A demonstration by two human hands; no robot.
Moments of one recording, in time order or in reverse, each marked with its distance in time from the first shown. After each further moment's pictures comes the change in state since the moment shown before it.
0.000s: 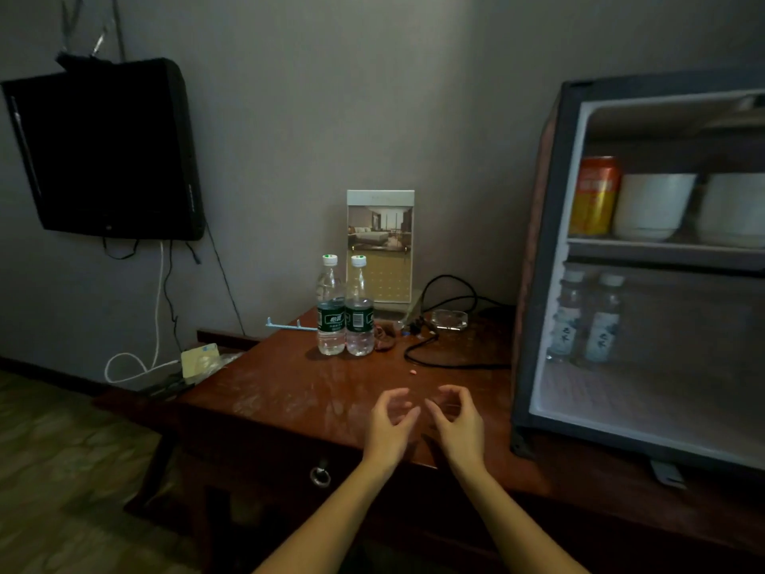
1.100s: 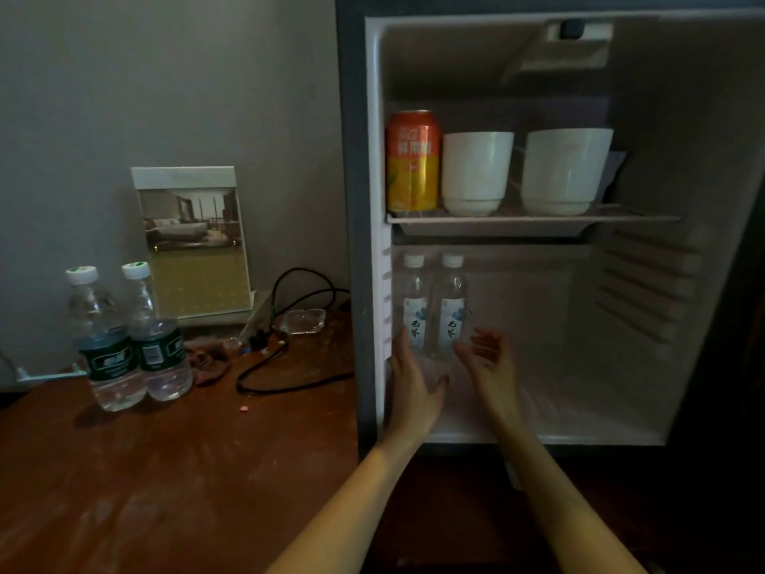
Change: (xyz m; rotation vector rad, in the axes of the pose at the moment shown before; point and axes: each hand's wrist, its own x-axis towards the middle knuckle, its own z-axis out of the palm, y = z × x) left_hand 0.035 0.035 0.265 0.215 -0.325 0.347; right_hand 0.126 0.063 -0.223 0.100 0.354 0.048
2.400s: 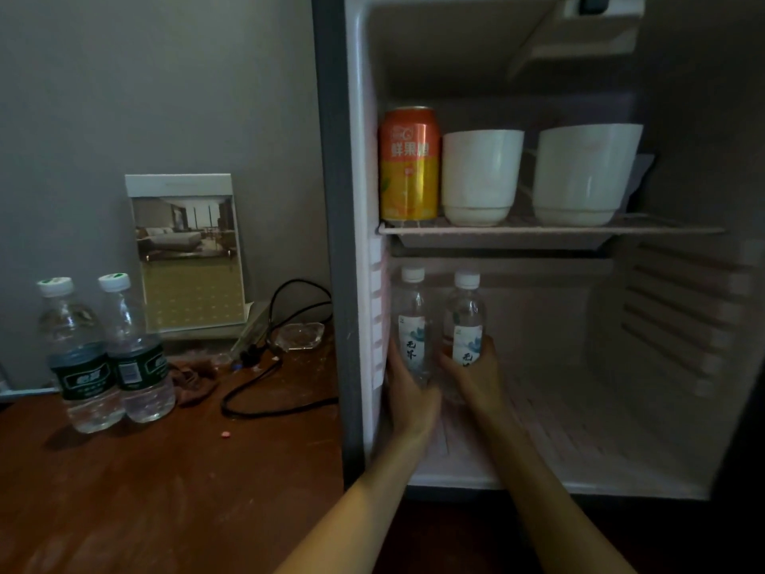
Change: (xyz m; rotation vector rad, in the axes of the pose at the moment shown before) left_hand 0.048 -0.021 0.032 -0.251 0.189 -0.171; right_hand 0.085 0.065 0.031 -0.032 -0.125 0.003
